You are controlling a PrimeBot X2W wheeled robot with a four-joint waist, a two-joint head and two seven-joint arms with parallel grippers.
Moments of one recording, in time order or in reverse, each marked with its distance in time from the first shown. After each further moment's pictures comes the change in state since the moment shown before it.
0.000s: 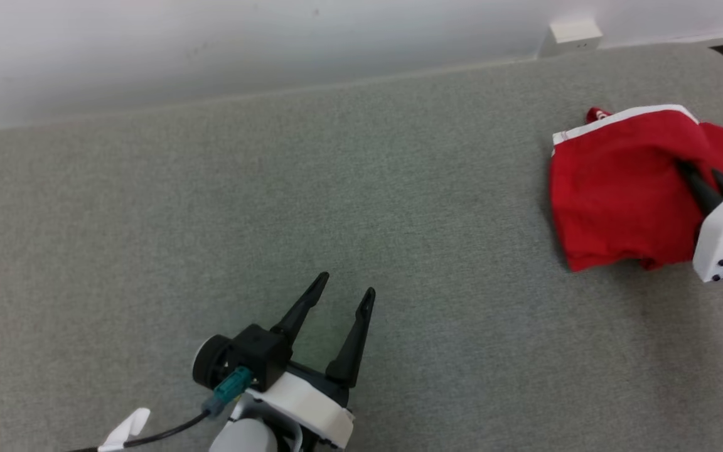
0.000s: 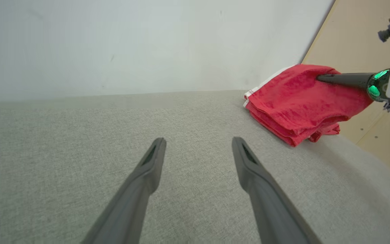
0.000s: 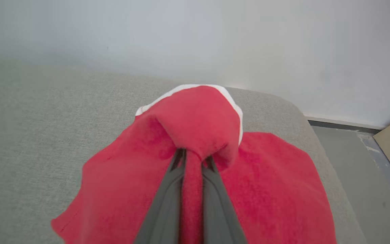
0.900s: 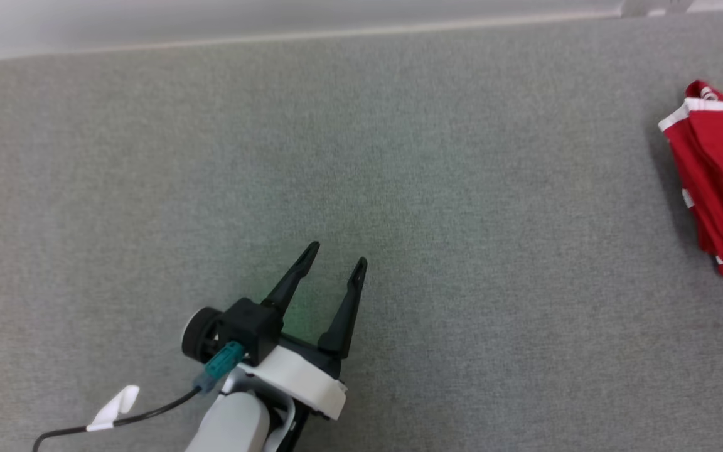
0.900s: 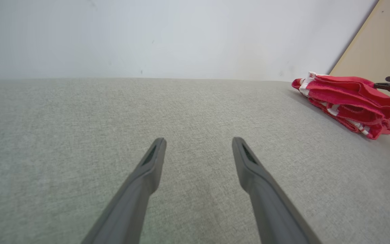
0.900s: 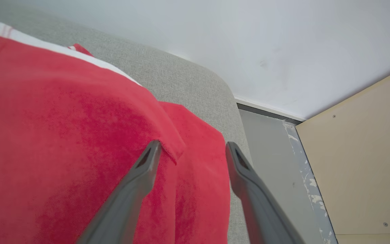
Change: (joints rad) left arm -0.078 0.000 0.022 0.014 0.025 -0.008 0.000; right arm -0.119 -0.235 0.218 0.284 0.056 0.001 -0.172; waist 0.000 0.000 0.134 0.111
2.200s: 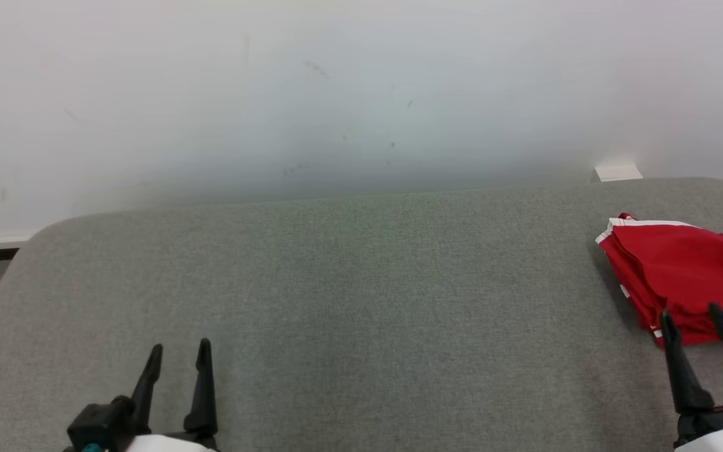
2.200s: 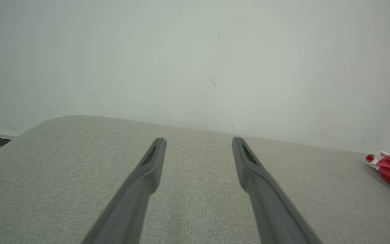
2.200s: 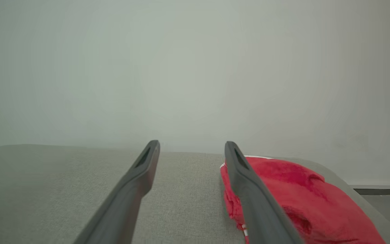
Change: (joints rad) left arm 0.319 0.015 0.370 -0.064 -0.058 0.052 0.000; right arm 0.925 0.348 -0.842 -0.898 -0.399 0.000 -0.084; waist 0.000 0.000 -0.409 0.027
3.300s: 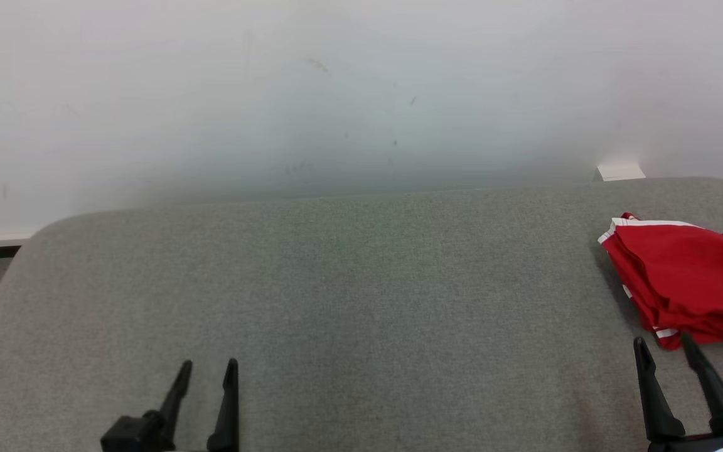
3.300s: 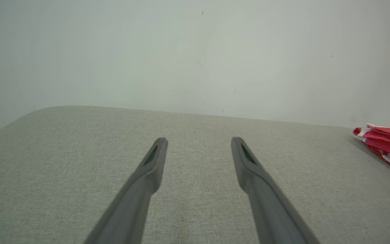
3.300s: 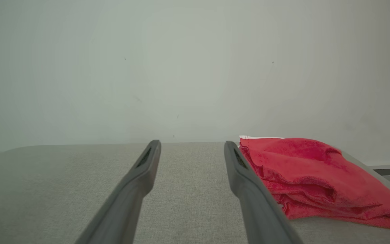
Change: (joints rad) left arm 0.034 -0.014 -0.043 0.006 0.067 -0.016 0.000; right arm 0.106 0.156 -0.063 -0.069 -0.112 0.000 0.000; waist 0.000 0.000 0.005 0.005
